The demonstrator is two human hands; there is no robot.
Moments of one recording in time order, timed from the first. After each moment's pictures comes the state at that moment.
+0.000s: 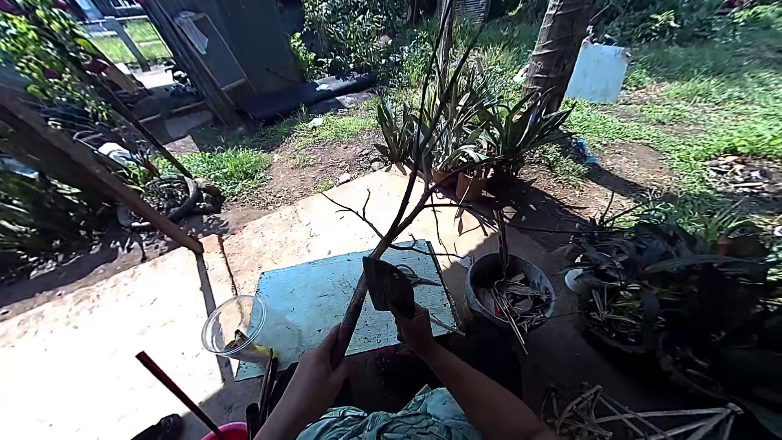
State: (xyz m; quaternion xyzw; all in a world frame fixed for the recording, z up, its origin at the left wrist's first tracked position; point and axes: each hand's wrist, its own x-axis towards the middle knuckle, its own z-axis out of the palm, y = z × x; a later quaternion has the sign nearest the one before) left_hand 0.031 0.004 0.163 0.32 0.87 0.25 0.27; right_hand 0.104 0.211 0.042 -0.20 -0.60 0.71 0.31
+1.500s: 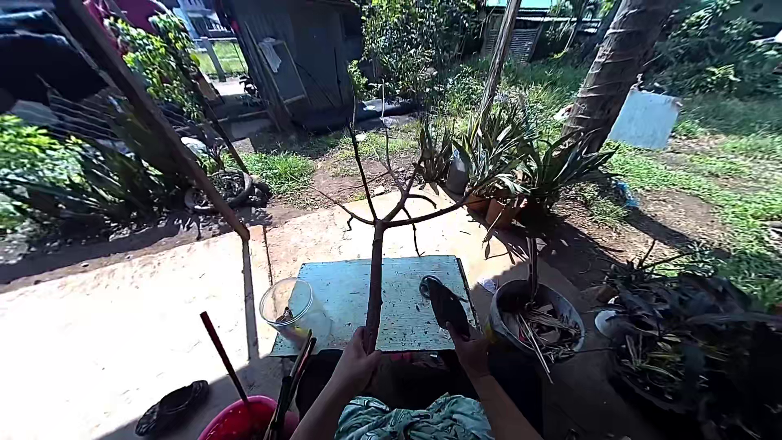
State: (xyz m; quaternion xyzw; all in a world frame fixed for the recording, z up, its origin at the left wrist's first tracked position) left_hand 0.041 -0.020 0.129 0.14 0.76 0.52 0.37; right_hand 0.160 0.221 0.009 -0.31 -0.76 0.45 0.35
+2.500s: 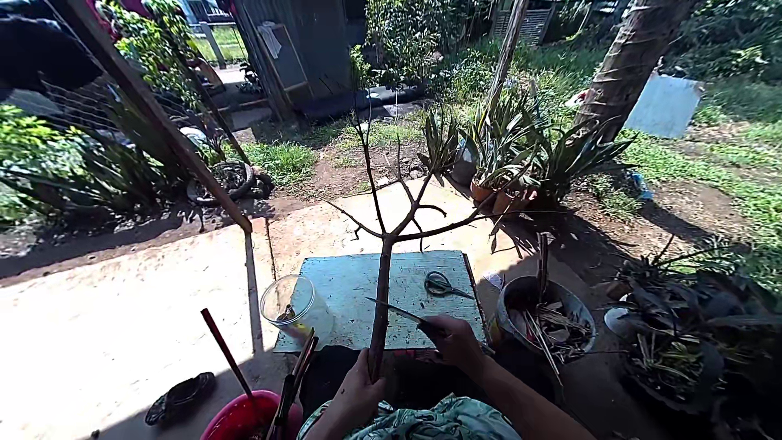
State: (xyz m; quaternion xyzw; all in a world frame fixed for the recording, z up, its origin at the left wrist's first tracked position) left_hand 0.052 -0.037 0.108 0.16 0.79 0.43 0.41; right_hand 0.126 0.208 0.073 -0.03 -0.87 0.40 0.28
